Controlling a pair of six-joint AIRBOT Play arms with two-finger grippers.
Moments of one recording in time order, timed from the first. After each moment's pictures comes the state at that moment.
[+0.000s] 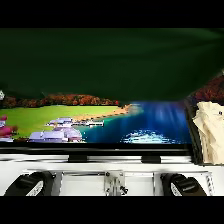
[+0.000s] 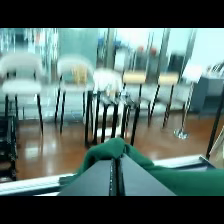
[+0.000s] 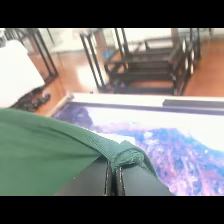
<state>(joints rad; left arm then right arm) -0.19 -0.68 1.91 1.38 -1.06 -1.56 0.22 -0.58 1.56 -1.26 1.07 1.63</state>
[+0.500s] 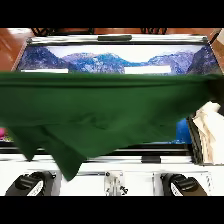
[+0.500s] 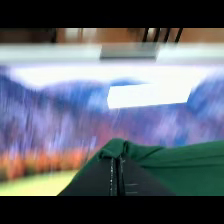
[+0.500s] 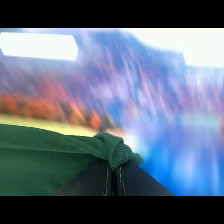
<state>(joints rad) -0.19 -0.62 1.61 1.57 -1.46 -1.64 0.22 -0.71 1.51 -1.53 1.45 1.67</state>
